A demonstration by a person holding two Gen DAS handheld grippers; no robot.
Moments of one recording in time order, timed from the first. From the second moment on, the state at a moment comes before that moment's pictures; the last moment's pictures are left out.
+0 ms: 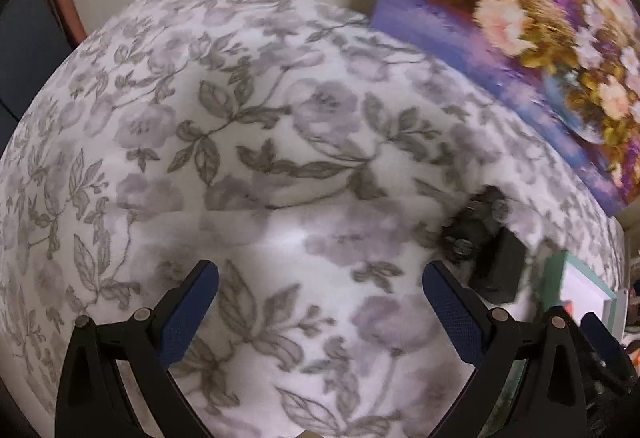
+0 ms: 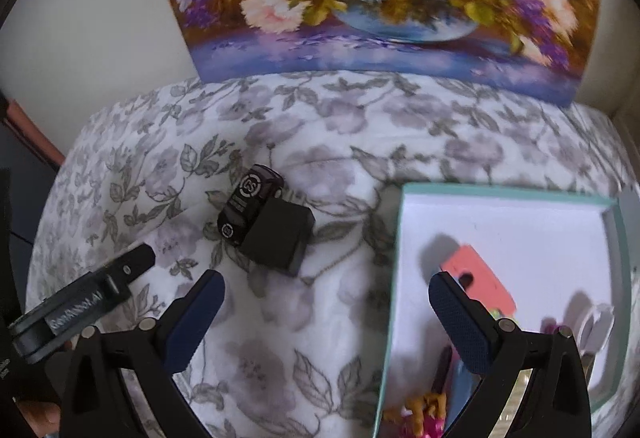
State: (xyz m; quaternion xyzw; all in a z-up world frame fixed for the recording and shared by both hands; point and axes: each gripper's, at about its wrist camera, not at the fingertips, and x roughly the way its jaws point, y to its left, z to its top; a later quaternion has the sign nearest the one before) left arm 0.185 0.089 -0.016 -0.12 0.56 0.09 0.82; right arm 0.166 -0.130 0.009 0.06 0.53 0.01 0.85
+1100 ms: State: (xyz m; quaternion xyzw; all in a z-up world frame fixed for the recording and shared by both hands) left arm 0.229 0.067 -0.027 -0.10 0.55 0.02 0.83; right arm 0.216 -0.100 -0.048 0.07 0.56 0.00 0.82
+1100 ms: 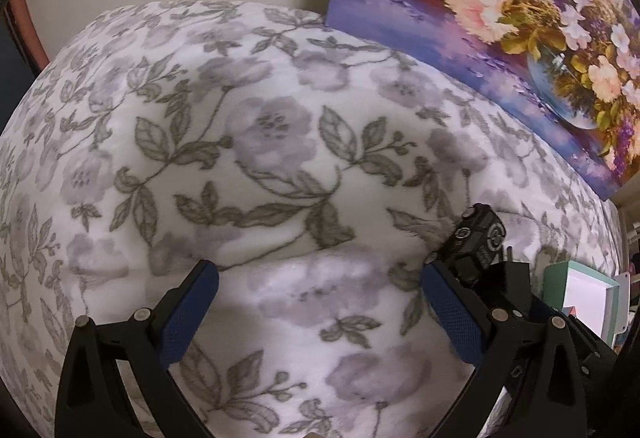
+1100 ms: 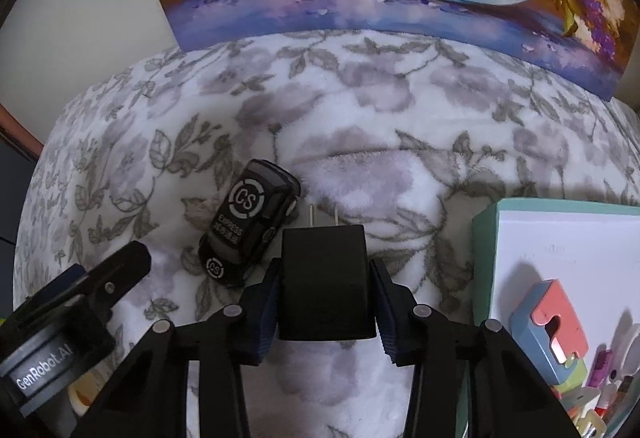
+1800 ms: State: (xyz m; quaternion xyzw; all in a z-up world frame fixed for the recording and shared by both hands) left arm 0.237 0.040 -0.016 -0.11 0.55 -0.04 0.83; right arm 0.213 -0.142 0.003 0.08 0.52 -0.01 0.85
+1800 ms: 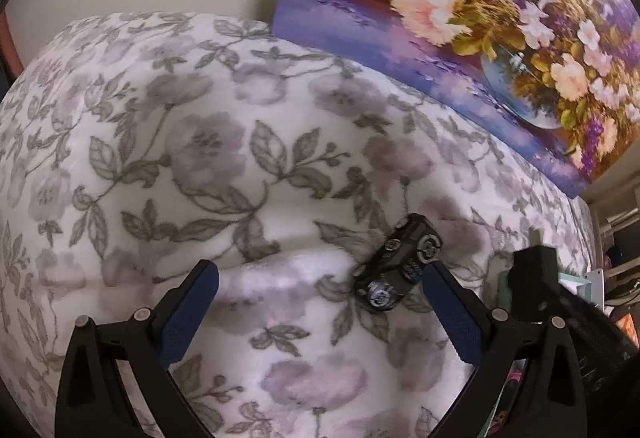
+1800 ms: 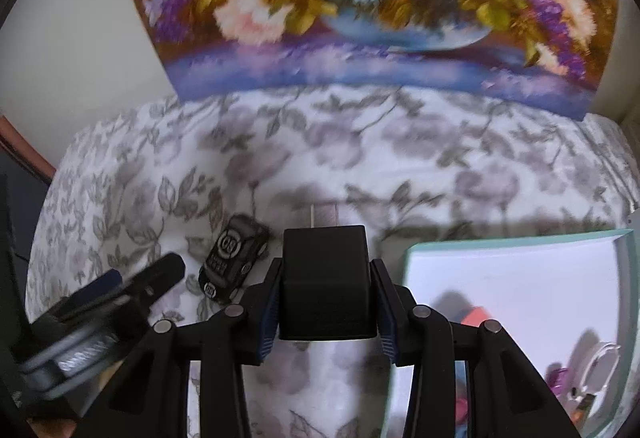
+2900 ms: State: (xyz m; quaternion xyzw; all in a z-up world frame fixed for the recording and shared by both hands) left arm 0.231 -0.046 -0.016 0.05 0.52 -0.08 0.85; right arm 0.198 -0.195 0.028 0.09 0.51 -0.02 0.86
